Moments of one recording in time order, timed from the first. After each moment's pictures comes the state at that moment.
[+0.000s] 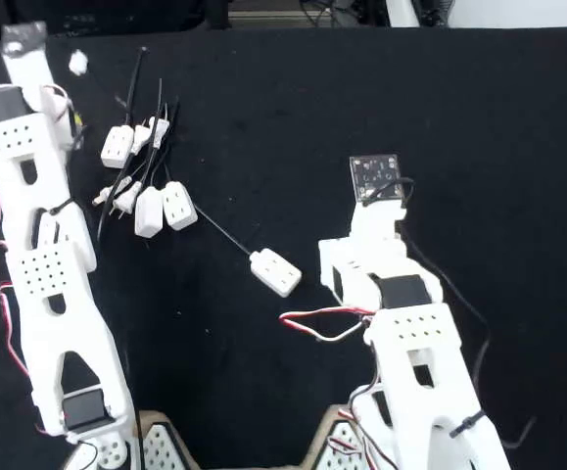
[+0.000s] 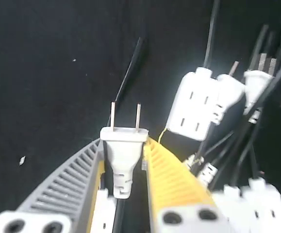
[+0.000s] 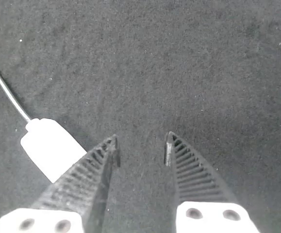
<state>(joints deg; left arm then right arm) -22.7 60.9 -89.4 96.7 -9.0 -7.6 -46.8 66.1 44.4 -3.5</state>
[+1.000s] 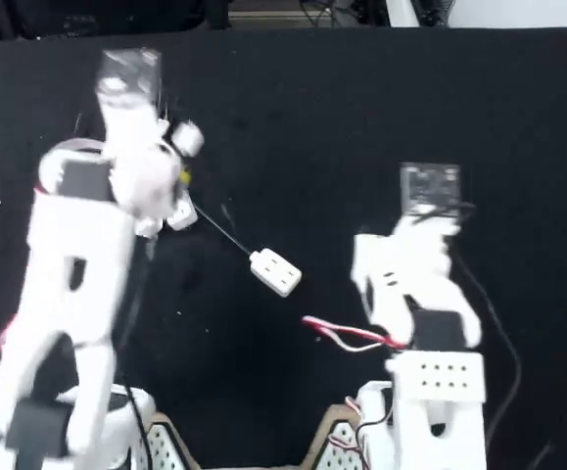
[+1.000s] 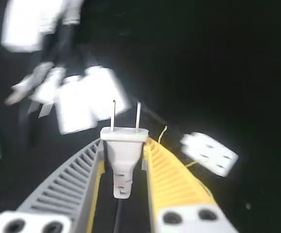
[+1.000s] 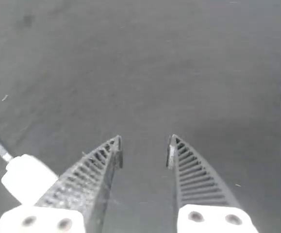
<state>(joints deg) 5.5 -25.5 13.7 75.0 3.6 3.6 -65.9 66.9 51.5 -3.4</state>
